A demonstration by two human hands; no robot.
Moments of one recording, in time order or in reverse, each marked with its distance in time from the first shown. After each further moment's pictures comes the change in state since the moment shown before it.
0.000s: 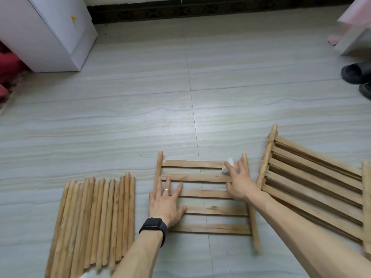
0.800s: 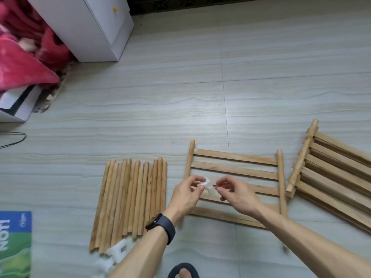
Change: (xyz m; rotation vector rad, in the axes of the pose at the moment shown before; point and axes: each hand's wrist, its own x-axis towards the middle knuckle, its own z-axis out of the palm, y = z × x) left_hand -0.051 -0.030 -0.015 -1.070 0.225 0.039; right_hand -0.056 -0.080 0.050 0.605 -0.080 -0.211
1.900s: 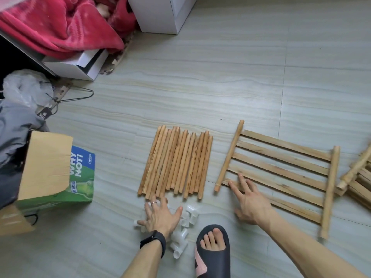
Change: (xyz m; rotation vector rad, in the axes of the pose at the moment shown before) left_hand -0.168 -0.148 -0.063 0.649 0.193 -0.799; right_hand -0.037 0.006 0.105 -1.117 -0.385 -0.070
